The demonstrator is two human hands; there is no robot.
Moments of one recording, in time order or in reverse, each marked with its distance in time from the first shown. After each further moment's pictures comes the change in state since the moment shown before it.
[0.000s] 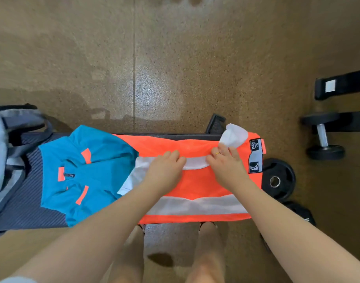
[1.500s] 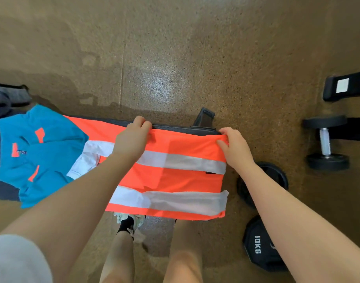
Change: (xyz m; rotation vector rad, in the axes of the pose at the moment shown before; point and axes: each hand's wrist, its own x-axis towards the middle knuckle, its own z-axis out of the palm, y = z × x) left_hand 0.073 0.042 0.007 -0.092 -0.069 -0.546; right_hand -0.026 0.146 0.047 0.960 -0.241 0.527
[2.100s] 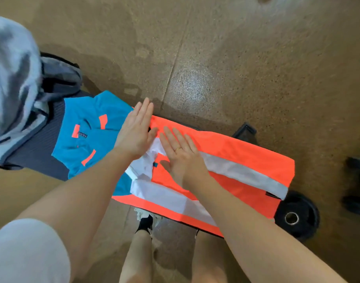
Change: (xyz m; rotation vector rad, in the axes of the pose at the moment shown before) left_hand -0.018 -0.156 0.003 -0.184 0.165 -0.039; right_hand -0.024 -0.187 0.165 -0.527 -0.004 -0.809
